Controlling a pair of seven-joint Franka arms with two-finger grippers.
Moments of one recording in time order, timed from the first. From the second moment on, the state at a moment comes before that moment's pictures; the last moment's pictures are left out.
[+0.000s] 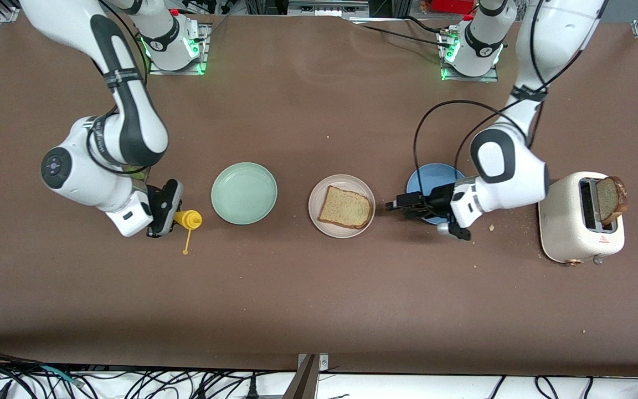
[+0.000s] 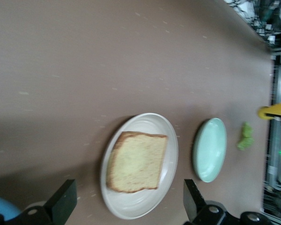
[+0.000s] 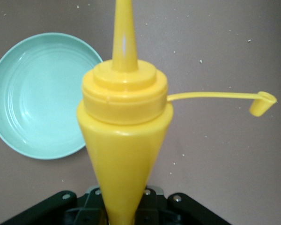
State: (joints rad) left arm -0.19 0.45 -0.05 -1.89 -0.98 2.25 0.45; right arm 0.40 0.43 -0.19 -1.80 0.33 2.26 -1.33
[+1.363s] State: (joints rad) left arm 0.03 0.22 -0.04 -1.85 -0.10 2.14 0.18; right arm 0.87 0.62 -0.19 -1.56 -0.36 2.07 -0.46
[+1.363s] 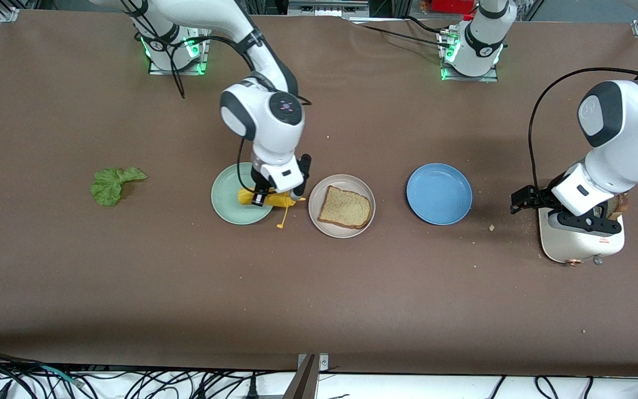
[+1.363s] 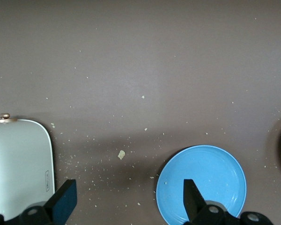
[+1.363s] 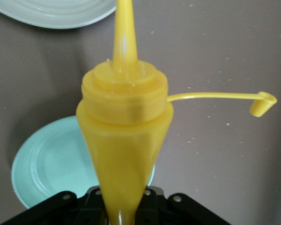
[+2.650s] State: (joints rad) left arm 0.05 0.21 -0.03 -1.73 -0.10 1.86 0.17; right arm 1.05 0.89 -0.19 -1.36 -0.61 1.83 -0.04
